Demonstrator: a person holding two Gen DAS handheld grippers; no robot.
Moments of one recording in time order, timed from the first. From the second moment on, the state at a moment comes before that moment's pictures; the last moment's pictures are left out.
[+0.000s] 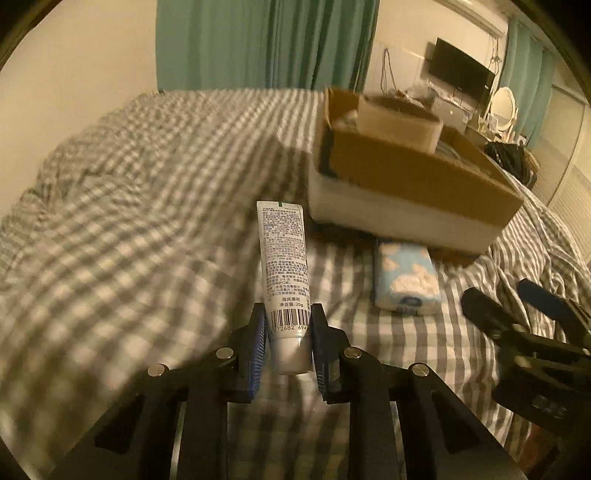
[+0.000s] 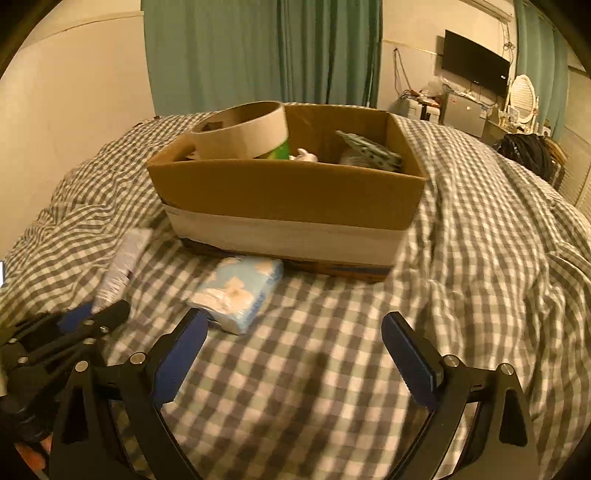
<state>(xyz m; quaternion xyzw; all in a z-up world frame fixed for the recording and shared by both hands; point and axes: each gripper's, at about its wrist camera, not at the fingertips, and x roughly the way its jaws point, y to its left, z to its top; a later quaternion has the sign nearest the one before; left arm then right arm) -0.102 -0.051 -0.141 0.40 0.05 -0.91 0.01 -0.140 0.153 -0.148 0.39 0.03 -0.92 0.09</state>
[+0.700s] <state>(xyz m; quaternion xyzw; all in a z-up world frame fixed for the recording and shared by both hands) -0.111 -0.066 -0.161 0.43 0.07 -0.90 0.02 -0.187 0.099 -0.193 0.45 0.06 -0.88 0.13</state>
